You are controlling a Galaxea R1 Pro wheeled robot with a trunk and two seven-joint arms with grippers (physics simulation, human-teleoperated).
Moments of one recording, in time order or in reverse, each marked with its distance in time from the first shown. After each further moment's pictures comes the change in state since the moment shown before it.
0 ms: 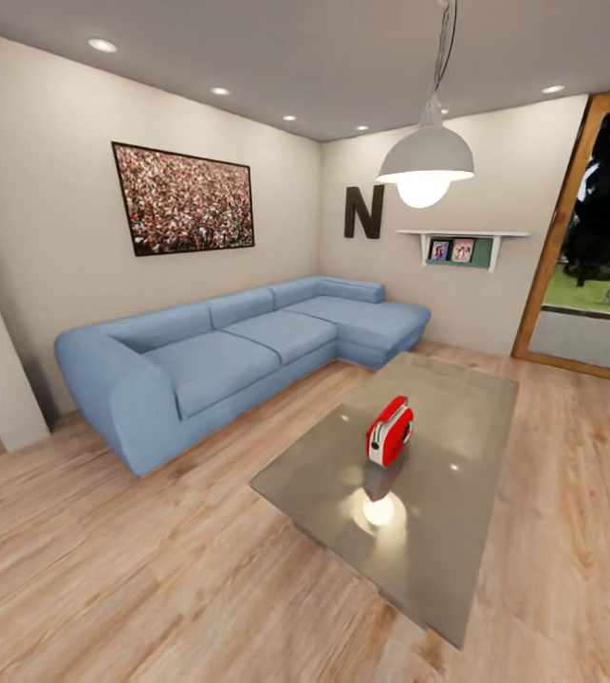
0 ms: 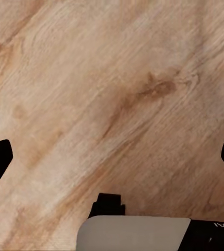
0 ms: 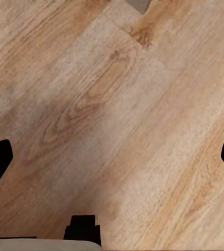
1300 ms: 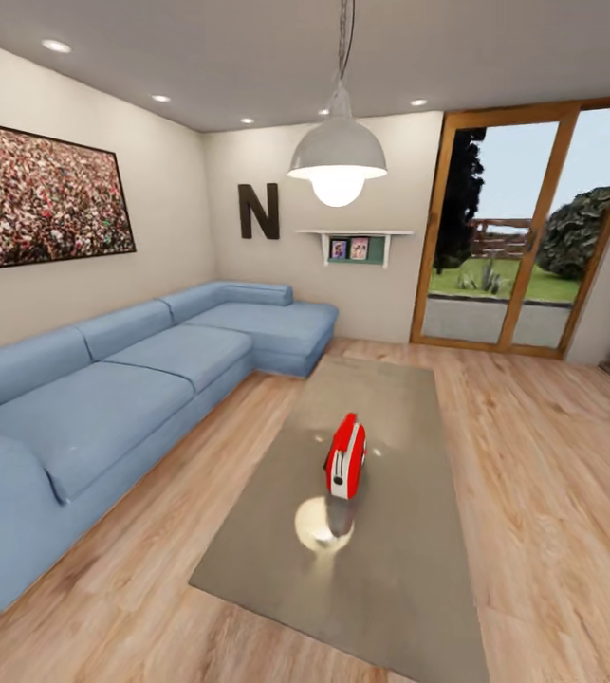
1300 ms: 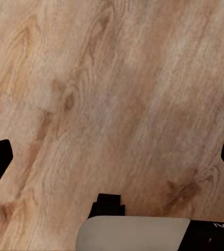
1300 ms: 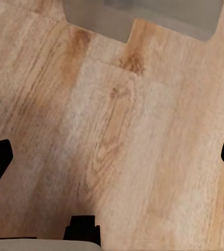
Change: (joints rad) left arm 0.000 -0.001 0.000 0.000 0.000 -0.002 0.000; right arm 0.000 0.000 0.000 0.000 0.000 -0.001 0.000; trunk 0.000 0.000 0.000
